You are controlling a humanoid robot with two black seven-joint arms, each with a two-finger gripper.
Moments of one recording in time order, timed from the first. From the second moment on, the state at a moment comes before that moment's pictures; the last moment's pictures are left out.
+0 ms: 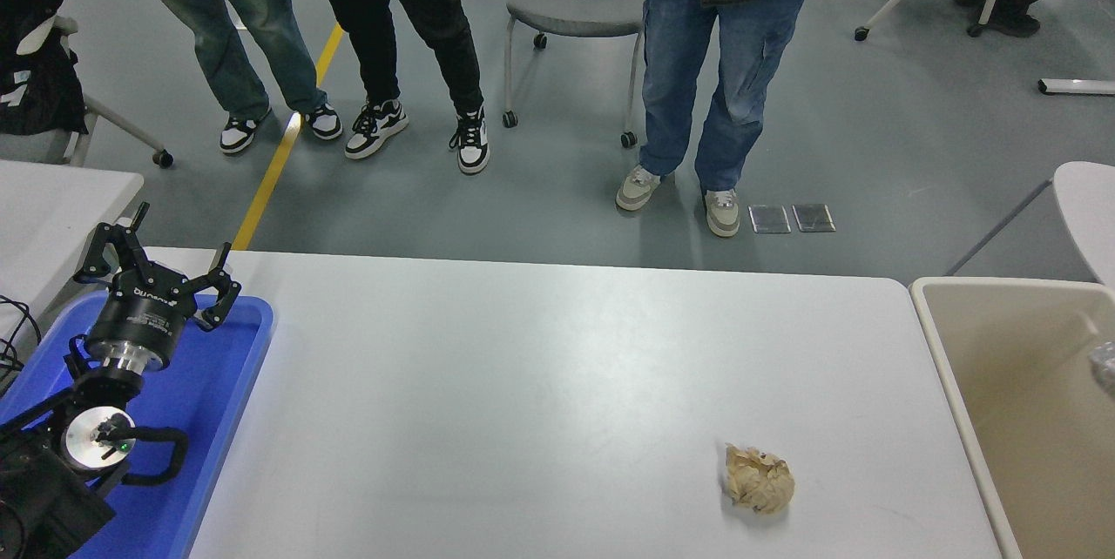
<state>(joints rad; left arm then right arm) -0.55 0.46 -0.62 -0.39 -0.23 -0.70 -0.58 0.51 -0.67 -0.25 0.11 -0.10 0.13 0.15</state>
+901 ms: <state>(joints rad) -0.55 0.46 -0.62 -0.39 -0.23 -0.70 -0.58 0.49 -0.50 -0.23 -0.03 -0.09 0.01 0.06</state>
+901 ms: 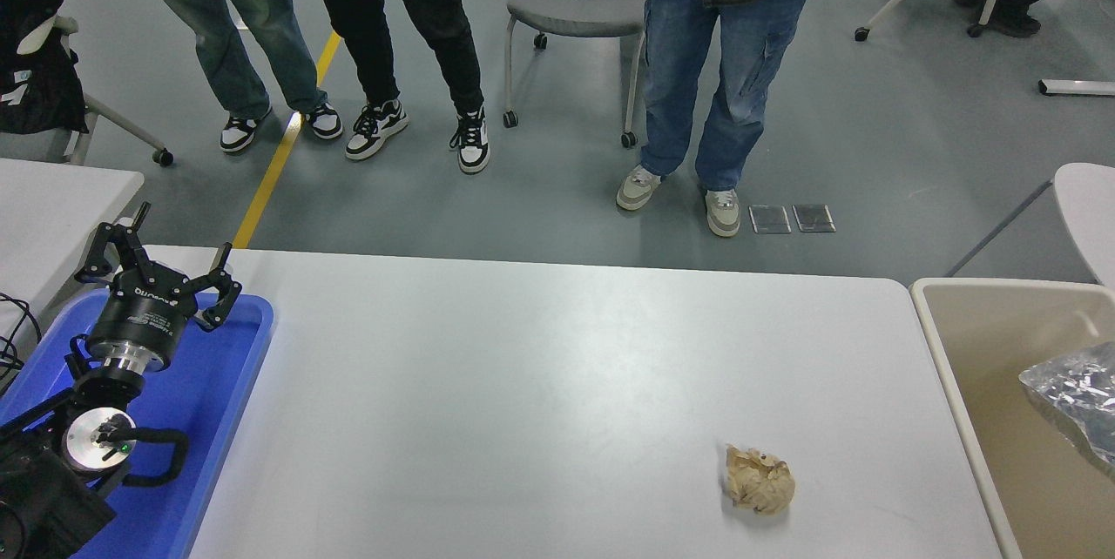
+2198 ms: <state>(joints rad) -0.55 0.46 -0.62 -0.39 -0.23 -0.70 -0.58 0.50 -0.71 0.69 0.30 -0.07 0.17 0.07</state>
